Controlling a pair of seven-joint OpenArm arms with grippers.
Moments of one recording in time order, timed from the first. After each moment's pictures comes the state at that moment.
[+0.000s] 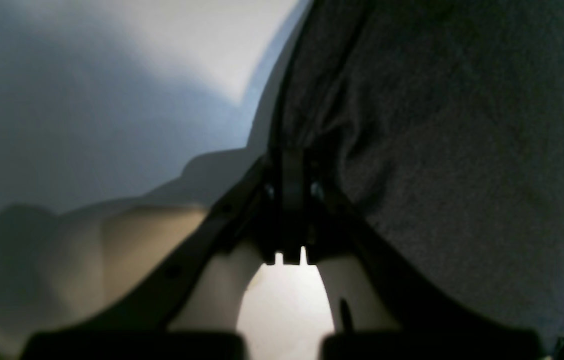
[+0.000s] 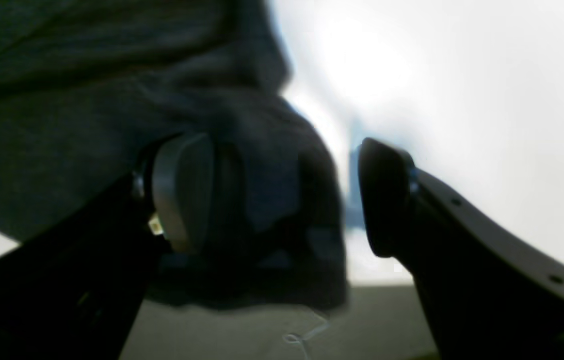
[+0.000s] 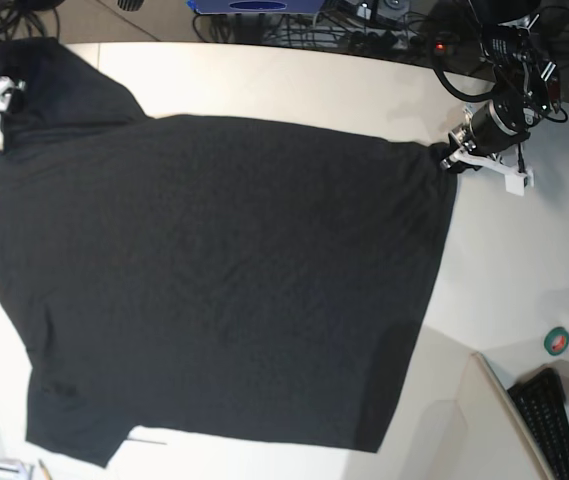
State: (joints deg) left arm 11.7 -10.0 -30.6 71.0 -36.8 -17.0 44.5; right arm -17.4 10.0 47.5 74.0 9.6 40.4 -44.0
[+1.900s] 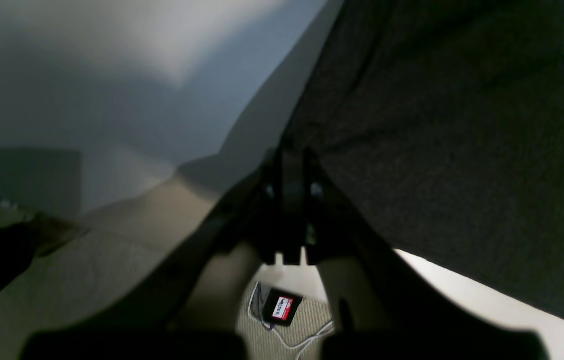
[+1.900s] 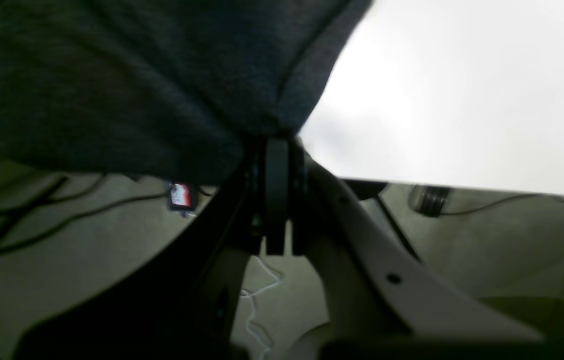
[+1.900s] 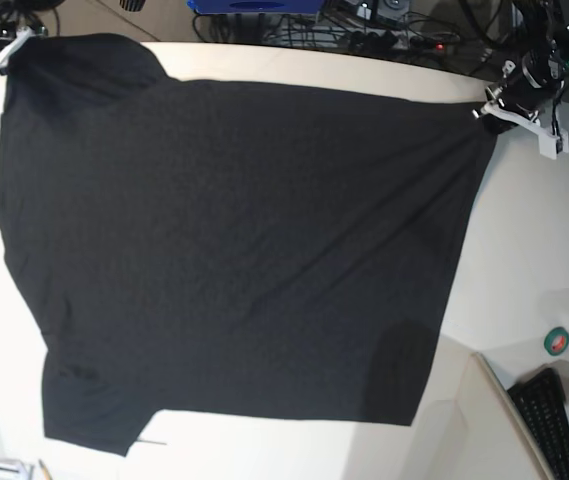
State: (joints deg) left arm 27.0 -14.7 -30.7 85.3 -35.4 -16.2 41.5; right arm -33.9 4.5 41.8 98.2 9.7 40.3 -49.4
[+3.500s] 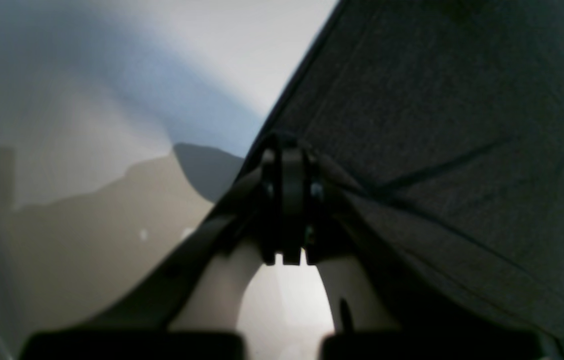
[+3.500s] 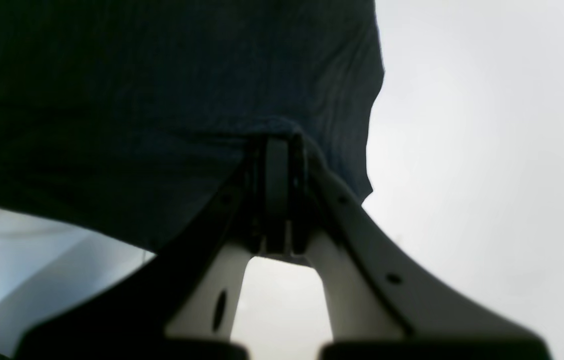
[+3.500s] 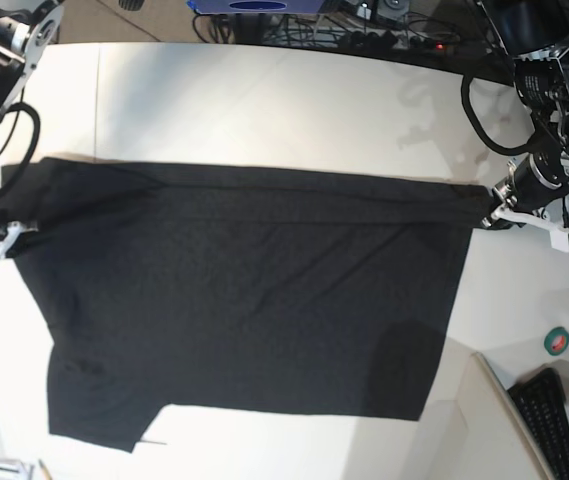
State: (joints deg) left arm 6.2 -14.5 -30.6 82.2 -35.3 -8.8 48.8; right arm 9.5 13.2 31.9 76.1 6.5 40.4 -62.5
